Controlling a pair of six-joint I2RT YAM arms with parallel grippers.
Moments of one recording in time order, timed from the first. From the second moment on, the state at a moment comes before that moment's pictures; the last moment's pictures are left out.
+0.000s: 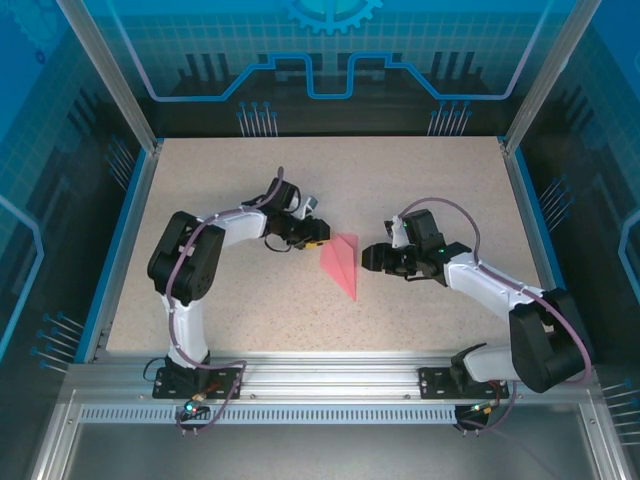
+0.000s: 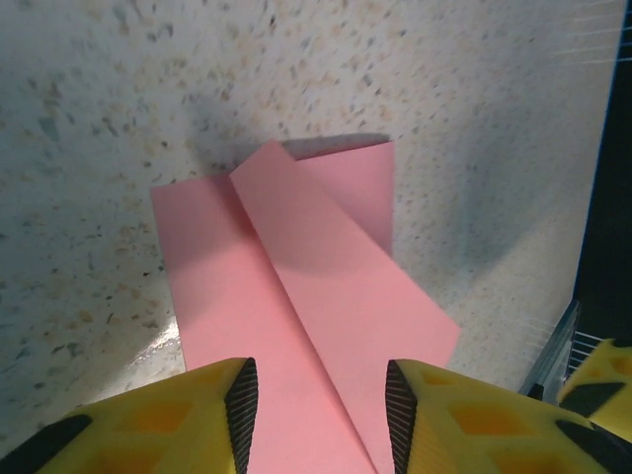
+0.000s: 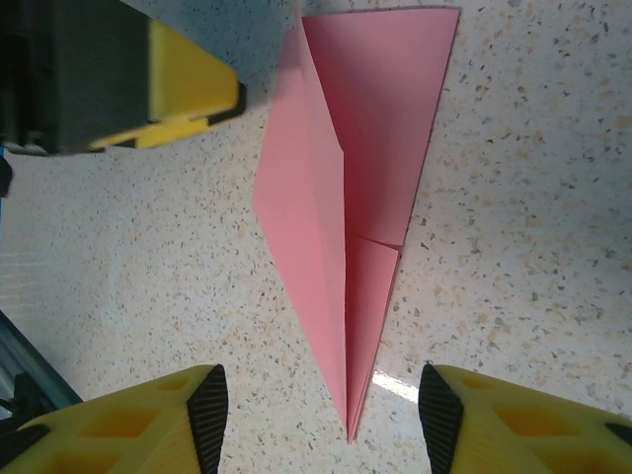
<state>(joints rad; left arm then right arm) -0.39 2.00 1.21 -0.24 0.68 -0.59 0.39 1.34 0.71 -0.28 -0.44 0.53</state>
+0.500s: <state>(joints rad) -0.42 2.05 1.24 -0.24 0.68 -0.59 0.39 1.57 0.77 -0.21 -0.51 0.53</state>
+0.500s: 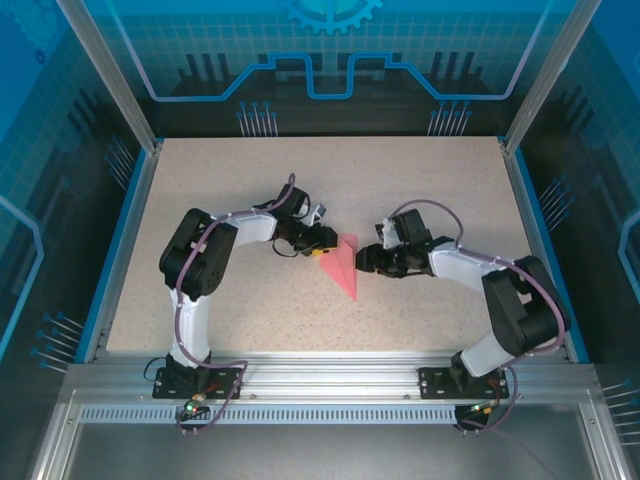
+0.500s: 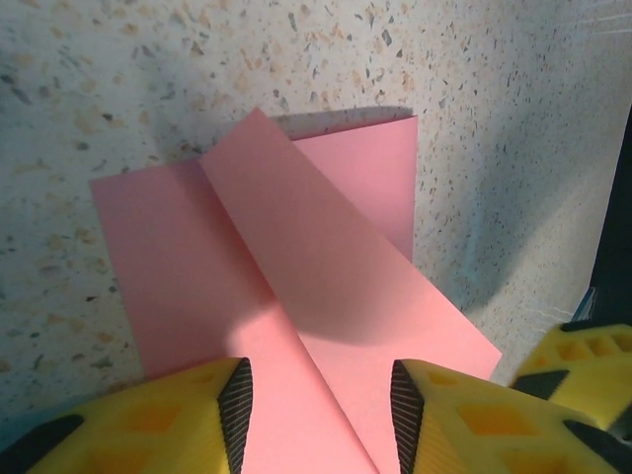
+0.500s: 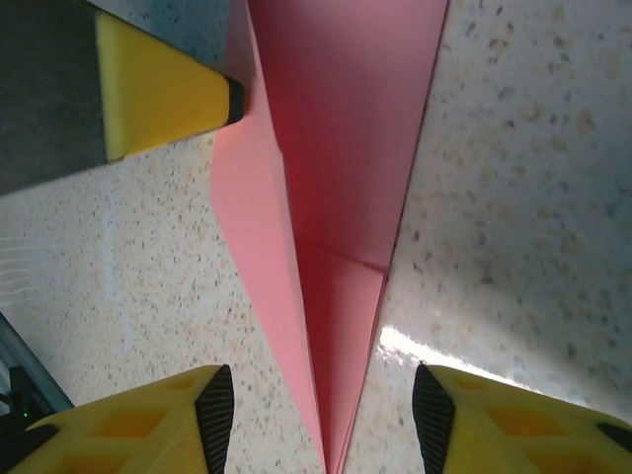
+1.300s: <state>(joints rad) -0.44 2.06 1.28 -0.26 0.68 -0.59 0.39 1.76 0.92 -0.18 -0.53 0.50</state>
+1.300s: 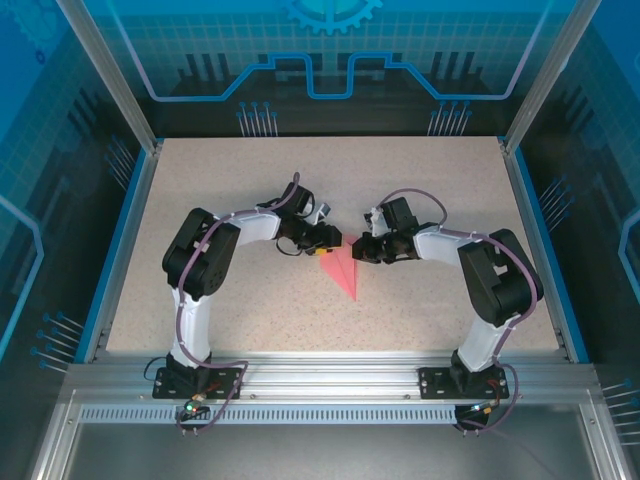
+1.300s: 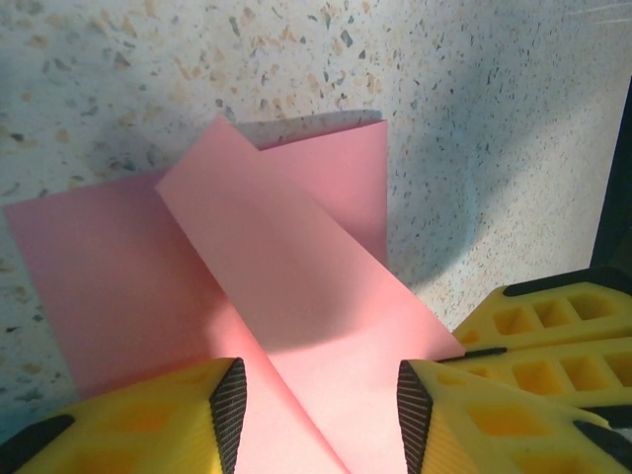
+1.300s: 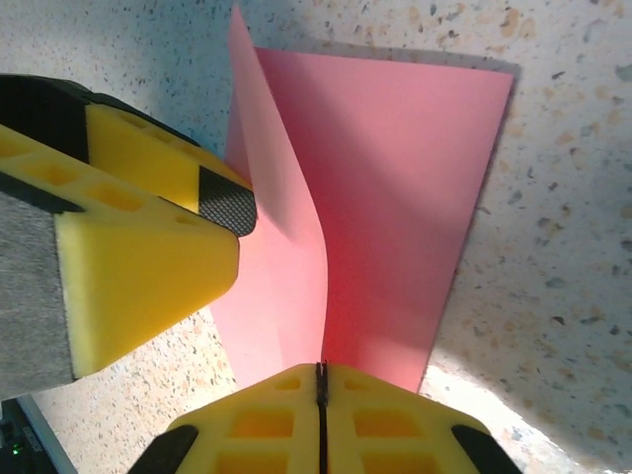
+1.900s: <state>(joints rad) -0.46 2.13 1.38 -0.28 0.69 -0.59 0.38 1.75 0.92 -0.22 -0.51 0.49</state>
